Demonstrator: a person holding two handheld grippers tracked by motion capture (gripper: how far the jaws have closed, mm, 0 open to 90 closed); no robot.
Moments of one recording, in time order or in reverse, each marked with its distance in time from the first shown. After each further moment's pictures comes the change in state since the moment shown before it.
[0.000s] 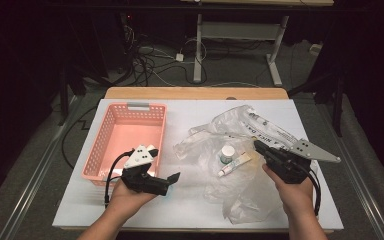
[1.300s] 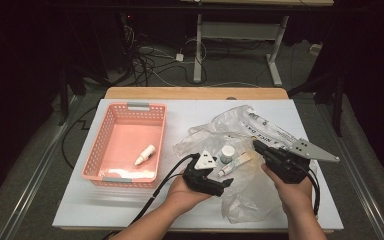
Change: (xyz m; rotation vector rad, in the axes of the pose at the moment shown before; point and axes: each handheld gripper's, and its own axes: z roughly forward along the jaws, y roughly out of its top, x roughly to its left) left arm -0.071 0.019 0.130 0.073 -0.178 0.115; right arm 0.001 0.000 0.002 -0.002 0.003 -0.002
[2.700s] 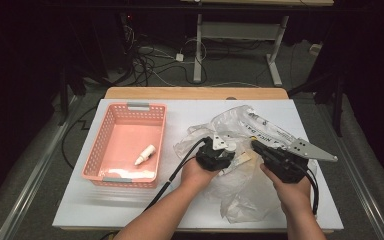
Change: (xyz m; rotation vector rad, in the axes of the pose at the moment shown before) left arm 0.038 0.026 0.069 0.032 0.191 -0.063; right arm 0.001 -0.001 0.003 0.003 0.011 -0.001
